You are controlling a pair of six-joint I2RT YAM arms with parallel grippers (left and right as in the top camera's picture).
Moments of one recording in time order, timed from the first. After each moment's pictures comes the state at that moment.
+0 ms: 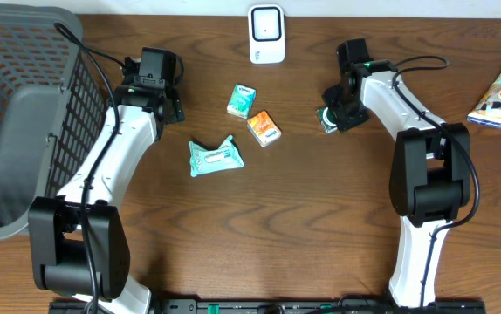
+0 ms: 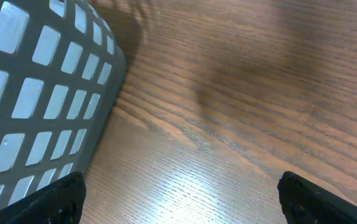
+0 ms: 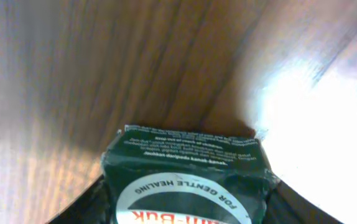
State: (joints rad) left arm -0.15 1.74 1.32 -0.71 -0.43 -0.33; right arm 0.17 2.22 1.68 -0.82 -0.02 1.32
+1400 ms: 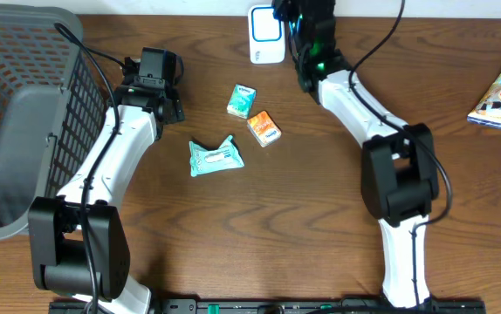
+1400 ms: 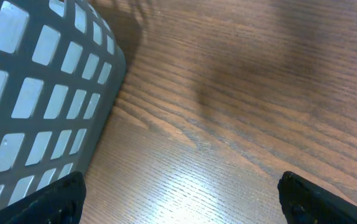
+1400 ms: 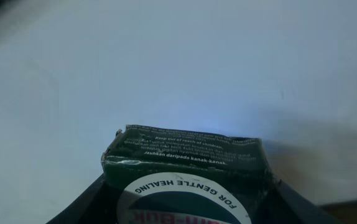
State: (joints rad) left arm -0.15 1.74 1.32 -0.71 -0.43 -0.33; right arm 0.36 2.31 1.82 0.43 0.21 0.48
